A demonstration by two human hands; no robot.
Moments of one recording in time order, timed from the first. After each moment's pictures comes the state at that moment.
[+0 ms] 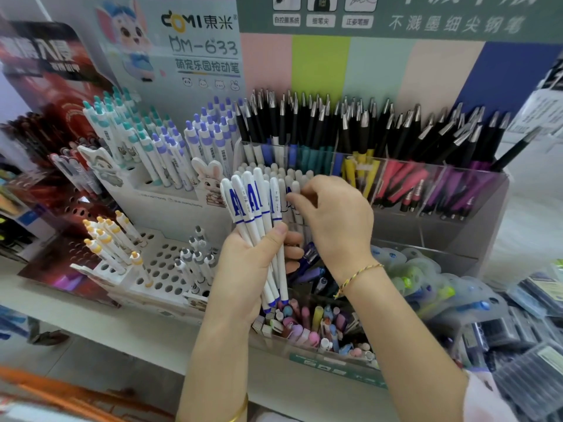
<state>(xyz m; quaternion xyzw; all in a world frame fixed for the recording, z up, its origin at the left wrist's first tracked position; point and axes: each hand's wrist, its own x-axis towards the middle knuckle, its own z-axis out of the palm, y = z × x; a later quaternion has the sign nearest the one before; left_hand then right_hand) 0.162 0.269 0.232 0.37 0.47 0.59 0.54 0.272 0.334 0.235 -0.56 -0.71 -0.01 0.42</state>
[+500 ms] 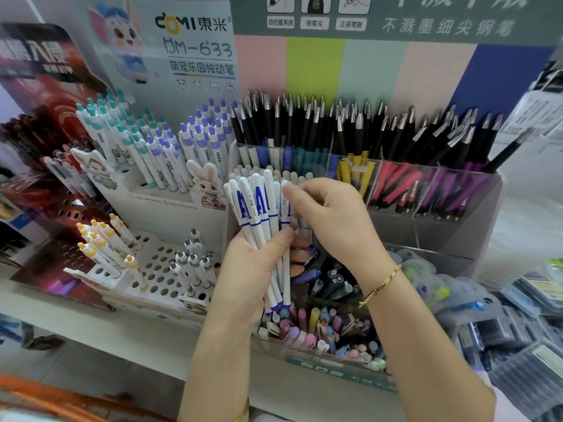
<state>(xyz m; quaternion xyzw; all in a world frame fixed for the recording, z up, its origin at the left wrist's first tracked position) 0.171 0.266 0.240 0.35 0.42 0.58 0.60 0.283 0.319 0.263 -0.49 -0.70 0.30 0.42</state>
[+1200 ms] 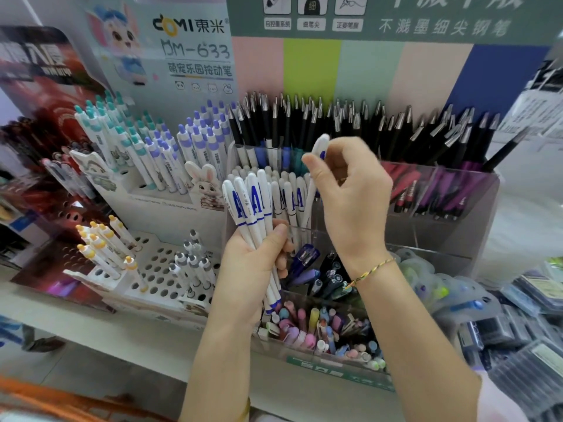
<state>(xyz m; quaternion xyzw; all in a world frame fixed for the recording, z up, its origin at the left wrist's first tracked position) 0.169 0.272 0.229 0.38 0.48 0.59 0.52 0.284 0.332 0.263 -0.46 -0.64 0.05 0.61</state>
